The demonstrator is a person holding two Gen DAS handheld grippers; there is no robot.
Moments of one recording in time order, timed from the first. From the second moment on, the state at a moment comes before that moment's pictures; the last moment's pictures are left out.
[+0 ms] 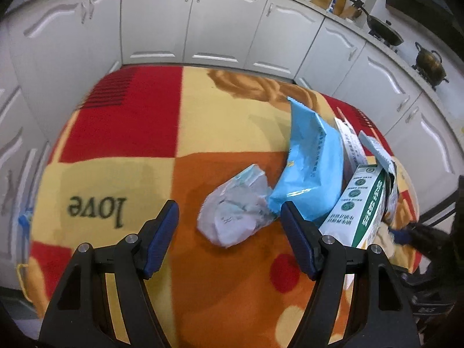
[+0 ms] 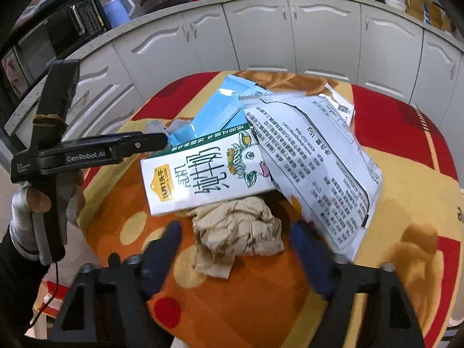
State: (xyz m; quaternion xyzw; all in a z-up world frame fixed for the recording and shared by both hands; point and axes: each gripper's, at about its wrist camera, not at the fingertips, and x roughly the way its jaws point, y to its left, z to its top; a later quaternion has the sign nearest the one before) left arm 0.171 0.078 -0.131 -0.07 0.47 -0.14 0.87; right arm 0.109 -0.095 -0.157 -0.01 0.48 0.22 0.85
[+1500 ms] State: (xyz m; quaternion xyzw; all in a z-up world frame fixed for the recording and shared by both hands) left arm 0.094 -0.035 -0.030 -0.02 0.38 -0.22 0.90; right arm 0.044 -0.195 -0.074 0.05 0.39 0.20 0.90
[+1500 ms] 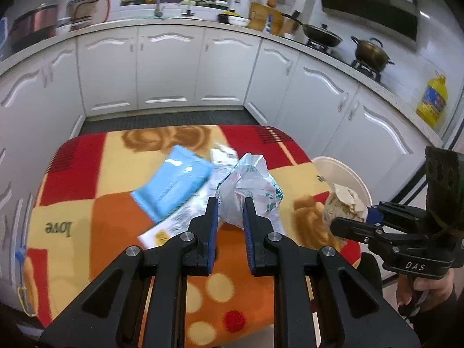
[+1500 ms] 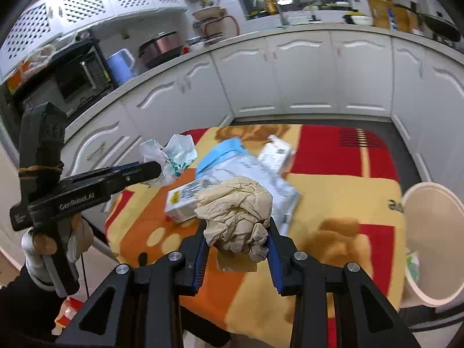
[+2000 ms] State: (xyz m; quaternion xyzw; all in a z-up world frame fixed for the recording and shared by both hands) left arm 0.099 -0.121 -0.035 0.01 0.38 -0.27 0.88; right arm 0.032 -0.270 -0.072 0.08 0.38 0.12 0.91
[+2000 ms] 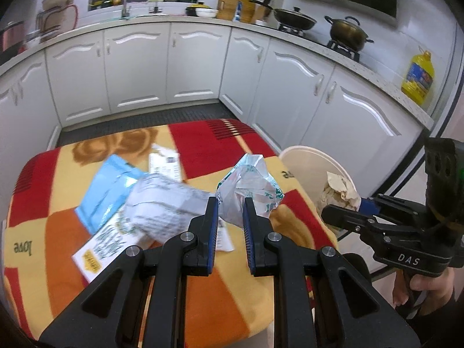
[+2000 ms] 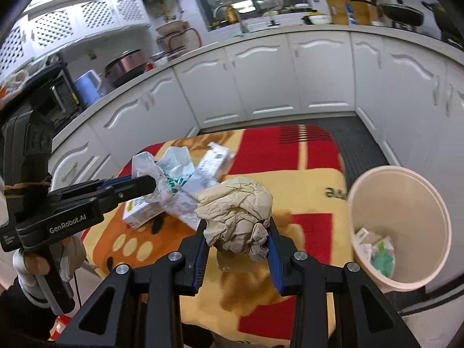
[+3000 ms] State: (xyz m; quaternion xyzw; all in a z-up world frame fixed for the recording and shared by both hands) left arm 0.148 -0.280 -0.081 0.03 0.44 -0.34 0.83; right arm 0.036 -0.423 -0.115 0.15 0.41 -0.04 0.90
